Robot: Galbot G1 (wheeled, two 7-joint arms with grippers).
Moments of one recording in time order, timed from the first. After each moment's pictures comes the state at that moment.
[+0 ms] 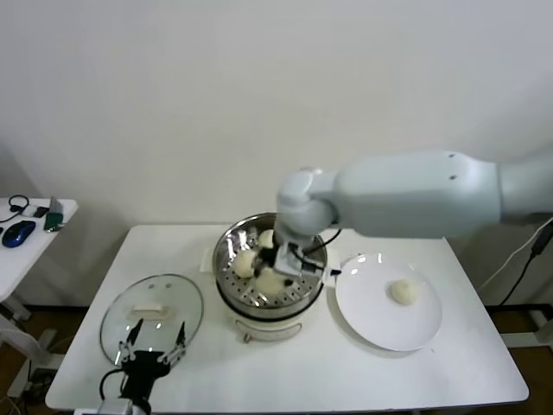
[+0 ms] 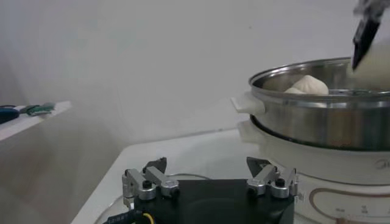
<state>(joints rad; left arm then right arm) 1.78 -1.52 -0.67 -2.15 0.05 0.12 0.05 0.77 1.24 -1.57 1.63 0.00 0.16 -0.89</state>
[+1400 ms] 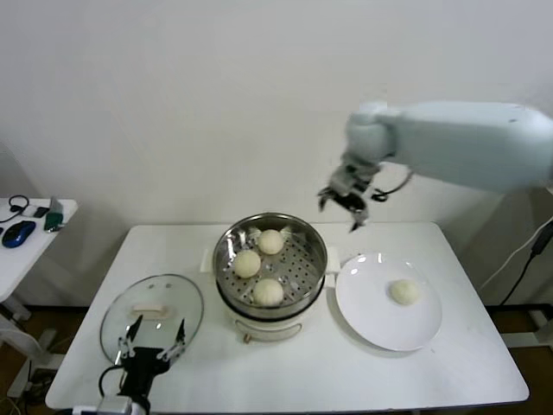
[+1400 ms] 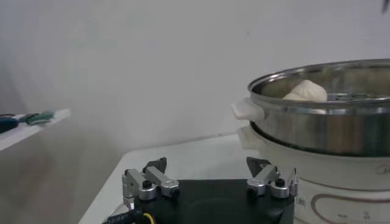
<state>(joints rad) 1.77 -1.51 -0.66 -2.16 0.05 0.12 0.06 0.96 0.93 -1.75 1.33 0.39 0.03 -1.06</state>
